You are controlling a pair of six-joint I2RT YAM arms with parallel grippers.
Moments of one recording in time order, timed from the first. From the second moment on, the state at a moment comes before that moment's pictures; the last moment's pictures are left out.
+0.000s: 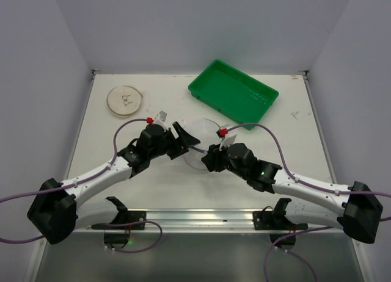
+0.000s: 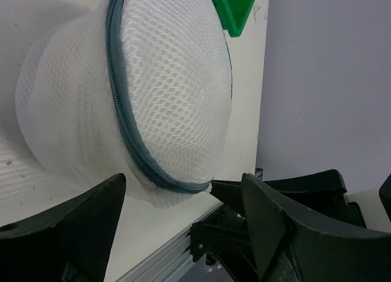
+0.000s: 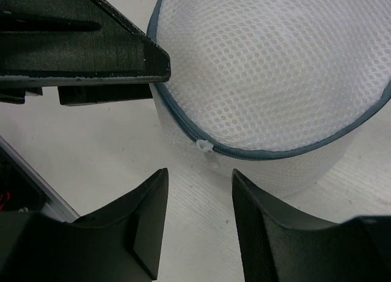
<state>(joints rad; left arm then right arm) -0.67 1.16 0.64 0.04 0.14 -1.15 0.99 1.05 0.59 0.01 0.22 0.50</state>
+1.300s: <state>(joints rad) -0.68 1.25 0.64 0.11 0.13 -1.15 0.99 1.10 0.53 0.16 0.31 0.58</state>
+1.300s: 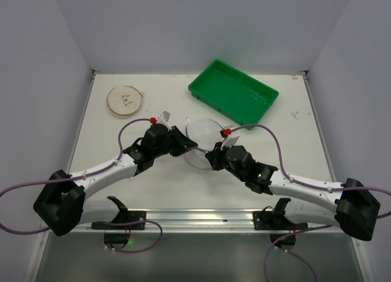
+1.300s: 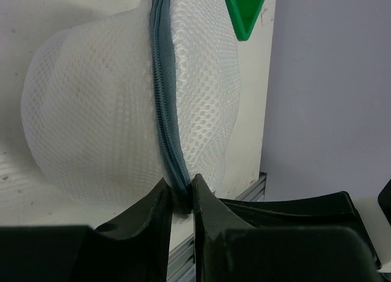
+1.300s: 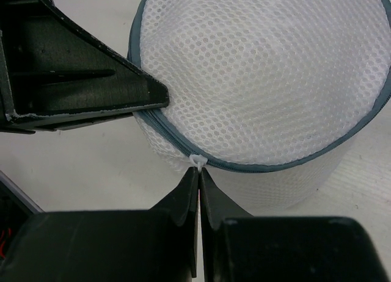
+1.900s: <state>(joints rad) -0.59 1.19 0.65 0.08 0.18 -1.05 0.99 0.98 0.53 0.03 0.40 0.56</state>
